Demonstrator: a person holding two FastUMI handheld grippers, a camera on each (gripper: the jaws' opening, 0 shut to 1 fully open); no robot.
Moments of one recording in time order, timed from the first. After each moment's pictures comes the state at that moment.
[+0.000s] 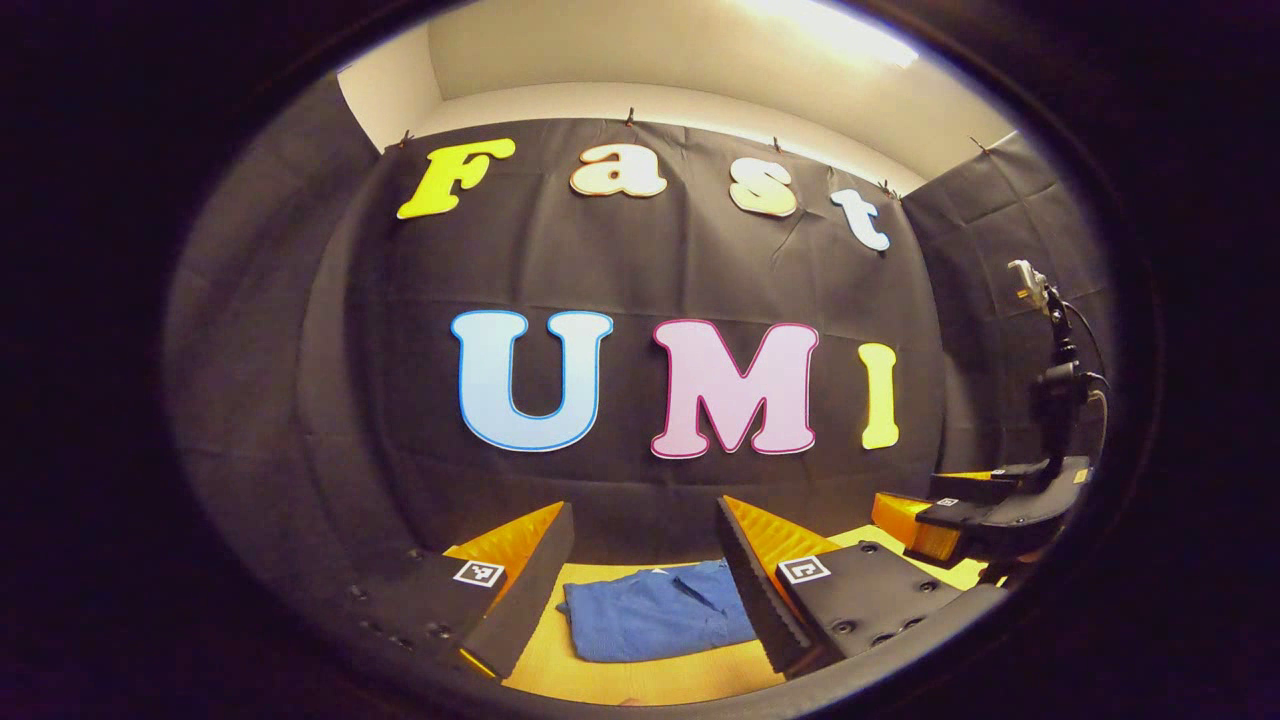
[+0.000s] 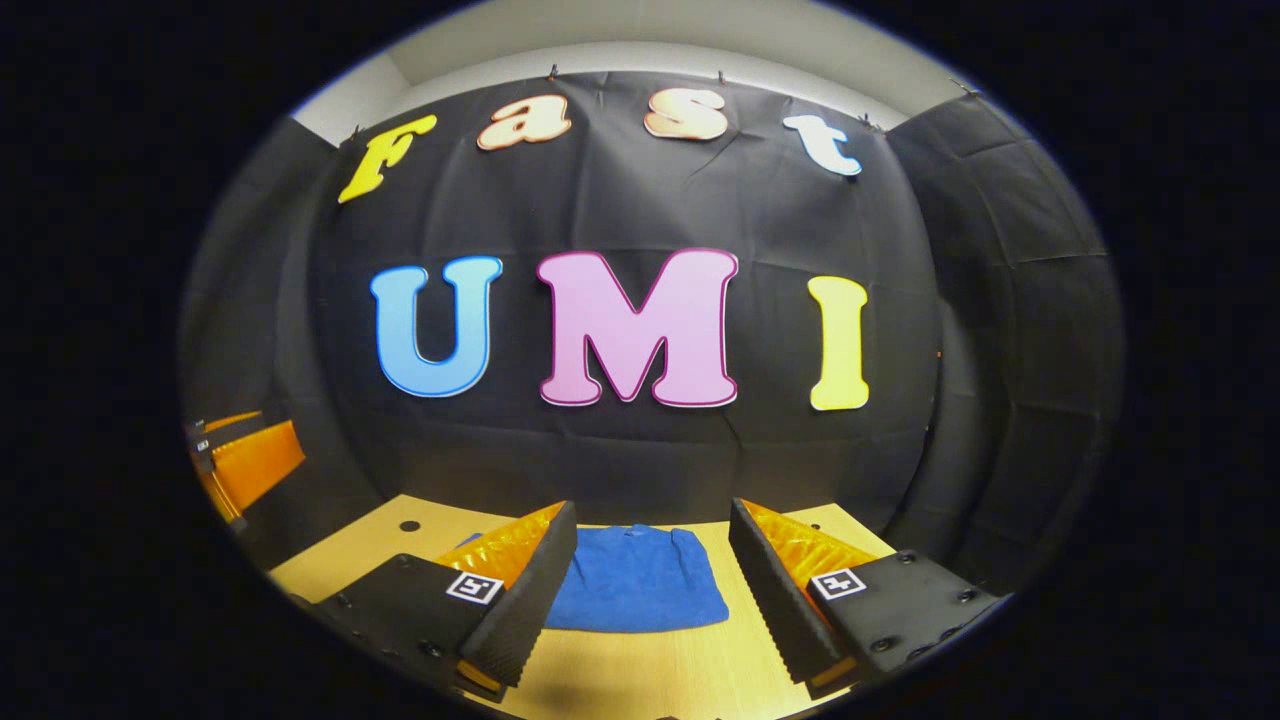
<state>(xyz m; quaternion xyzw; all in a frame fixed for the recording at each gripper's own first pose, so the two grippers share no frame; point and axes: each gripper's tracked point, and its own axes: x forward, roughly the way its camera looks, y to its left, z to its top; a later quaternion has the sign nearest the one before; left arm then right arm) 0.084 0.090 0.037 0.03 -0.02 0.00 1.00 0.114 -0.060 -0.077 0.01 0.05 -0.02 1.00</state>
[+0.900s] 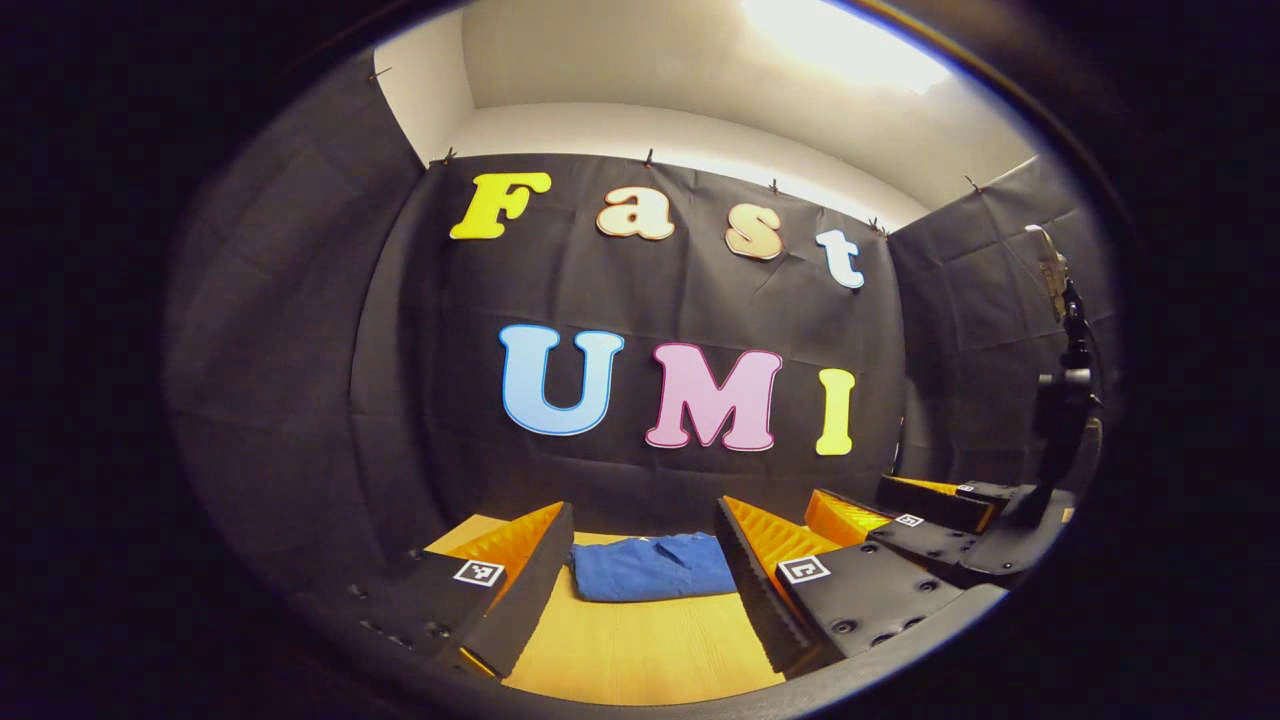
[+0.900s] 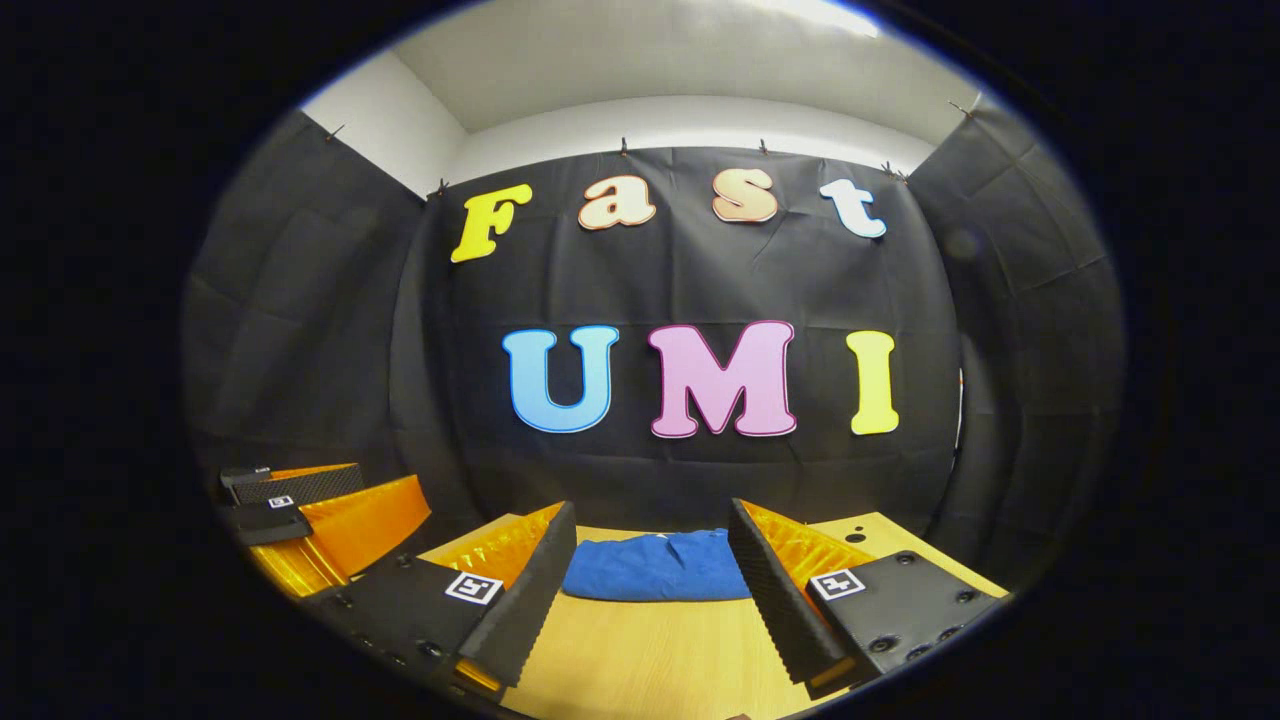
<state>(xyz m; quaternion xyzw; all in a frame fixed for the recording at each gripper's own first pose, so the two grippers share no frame) -0.086 0.082 0.023 0.02 -0.04 0.00 1.00 -0.062 0.038 -0.043 0.02 -0.02 0.08 1.00</state>
